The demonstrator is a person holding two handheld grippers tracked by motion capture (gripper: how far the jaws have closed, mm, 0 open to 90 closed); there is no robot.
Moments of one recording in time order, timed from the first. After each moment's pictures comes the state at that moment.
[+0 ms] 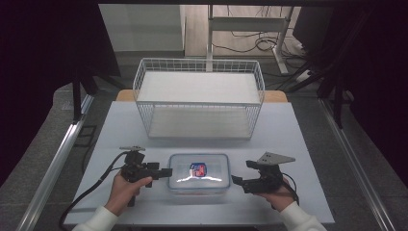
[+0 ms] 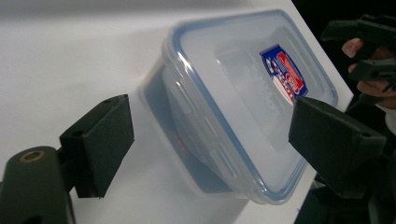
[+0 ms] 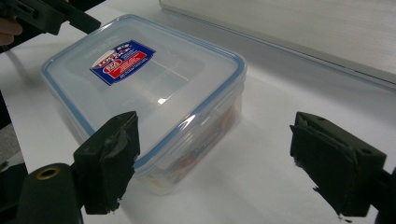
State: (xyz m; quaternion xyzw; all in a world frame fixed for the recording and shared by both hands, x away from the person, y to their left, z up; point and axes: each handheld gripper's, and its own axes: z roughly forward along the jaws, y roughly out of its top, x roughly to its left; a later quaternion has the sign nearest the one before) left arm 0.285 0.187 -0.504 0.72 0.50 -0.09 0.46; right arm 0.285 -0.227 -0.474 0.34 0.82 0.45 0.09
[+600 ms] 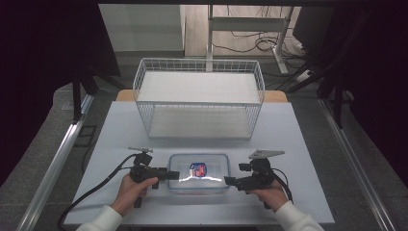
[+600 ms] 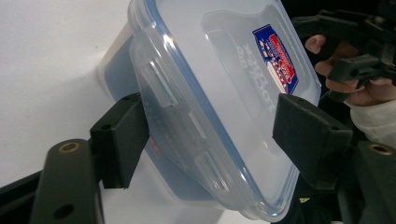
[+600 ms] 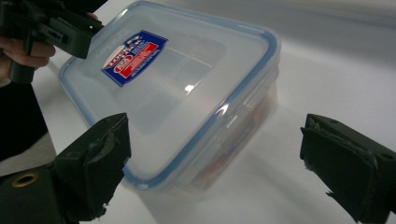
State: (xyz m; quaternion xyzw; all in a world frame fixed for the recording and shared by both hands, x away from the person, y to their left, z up) left arm 0.295 0.176 -0.522 0.72 0.49 -0.16 0.47; right arm 0.306 -0.209 -0.488 0.38 0.81 0.44 -0.02
